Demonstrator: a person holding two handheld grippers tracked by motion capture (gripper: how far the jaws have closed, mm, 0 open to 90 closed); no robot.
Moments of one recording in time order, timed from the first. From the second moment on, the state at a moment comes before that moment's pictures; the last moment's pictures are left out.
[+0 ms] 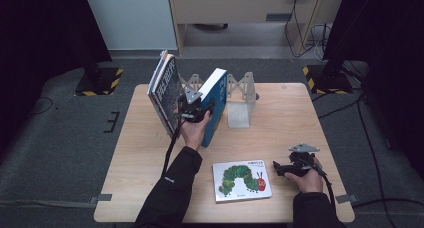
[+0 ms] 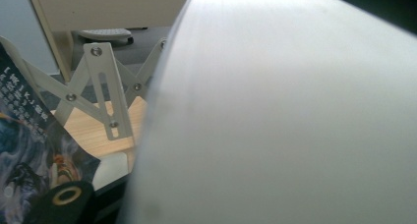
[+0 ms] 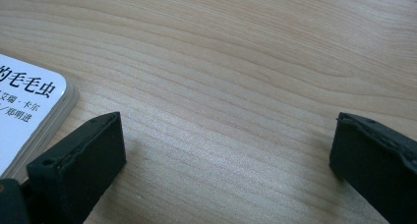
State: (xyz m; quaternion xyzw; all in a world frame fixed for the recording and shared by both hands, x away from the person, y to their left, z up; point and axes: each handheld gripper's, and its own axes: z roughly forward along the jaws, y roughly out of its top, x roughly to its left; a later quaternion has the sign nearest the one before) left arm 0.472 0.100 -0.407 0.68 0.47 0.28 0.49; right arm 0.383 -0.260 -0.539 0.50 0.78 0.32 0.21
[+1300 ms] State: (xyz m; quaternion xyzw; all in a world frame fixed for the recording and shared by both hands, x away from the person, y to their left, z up) left arm 0.480 0.092 -0.425 0.65 0.50 0.31 0.48; right arm 0.384 -0.258 -0.540 0.50 0.78 0.32 0.21
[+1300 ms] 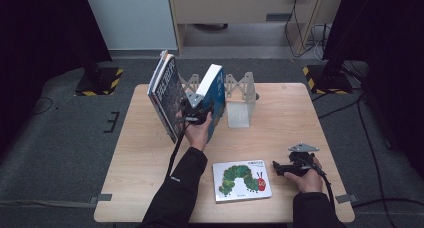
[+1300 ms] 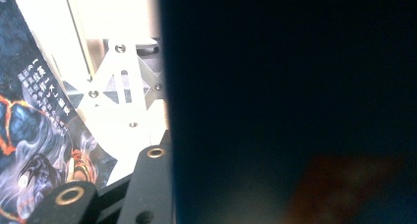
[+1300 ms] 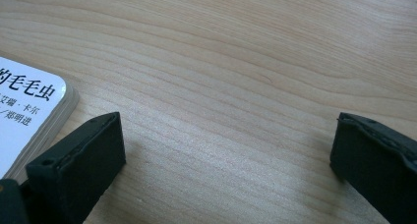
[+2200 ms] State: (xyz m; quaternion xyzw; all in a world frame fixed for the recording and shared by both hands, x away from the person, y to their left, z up) left arm 0.460 0.107 -0.428 0.68 0.47 0.28 0.50; right arm 0.385 -0.258 -0.540 0.50 0.78 0.32 0.21
